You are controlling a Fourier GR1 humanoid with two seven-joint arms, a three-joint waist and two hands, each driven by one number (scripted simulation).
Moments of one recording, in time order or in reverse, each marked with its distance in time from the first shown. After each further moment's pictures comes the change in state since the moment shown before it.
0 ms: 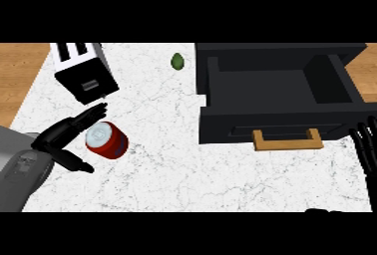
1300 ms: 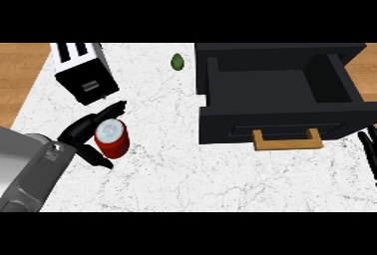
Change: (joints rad) left arm -0.141 -0.090 -0.064 0.224 -0.030 0.095 -0.106; right arm 0.019 -0.005 -0.025 -0.056 -0.038 0.019 0.042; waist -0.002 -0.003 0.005
